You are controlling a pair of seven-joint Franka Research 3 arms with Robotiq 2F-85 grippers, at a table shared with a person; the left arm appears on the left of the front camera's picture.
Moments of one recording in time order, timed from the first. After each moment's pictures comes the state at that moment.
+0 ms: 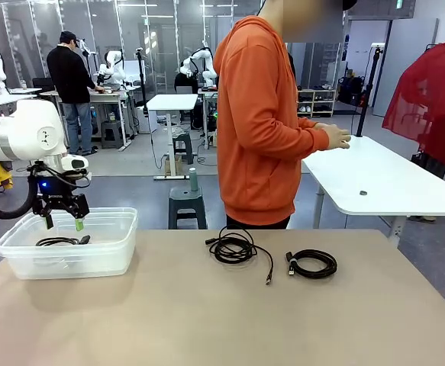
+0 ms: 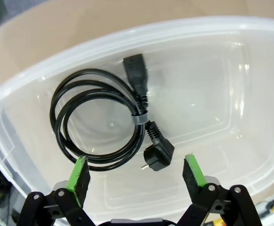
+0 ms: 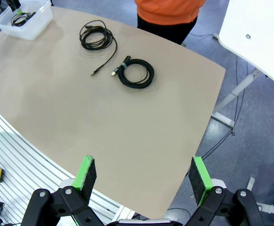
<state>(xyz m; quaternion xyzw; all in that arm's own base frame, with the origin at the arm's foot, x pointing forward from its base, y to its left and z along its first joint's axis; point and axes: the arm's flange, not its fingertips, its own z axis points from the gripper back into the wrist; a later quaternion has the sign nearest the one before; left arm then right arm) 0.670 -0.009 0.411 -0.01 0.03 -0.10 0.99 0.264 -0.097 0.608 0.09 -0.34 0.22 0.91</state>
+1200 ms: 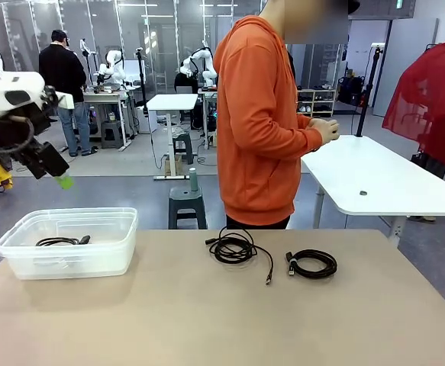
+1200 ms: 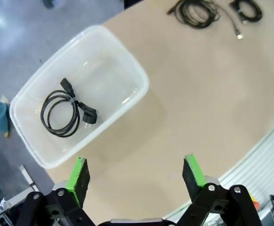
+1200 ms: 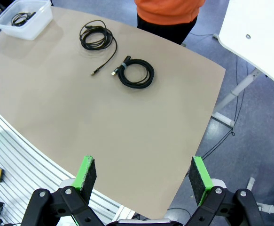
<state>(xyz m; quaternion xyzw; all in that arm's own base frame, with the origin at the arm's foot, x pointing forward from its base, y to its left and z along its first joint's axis) 0.427 -0.077 0.614 -0.04 -0.22 -0.30 0.93 0.264 -0.097 0.608 0.09 -0.34 0.22 0.91</state>
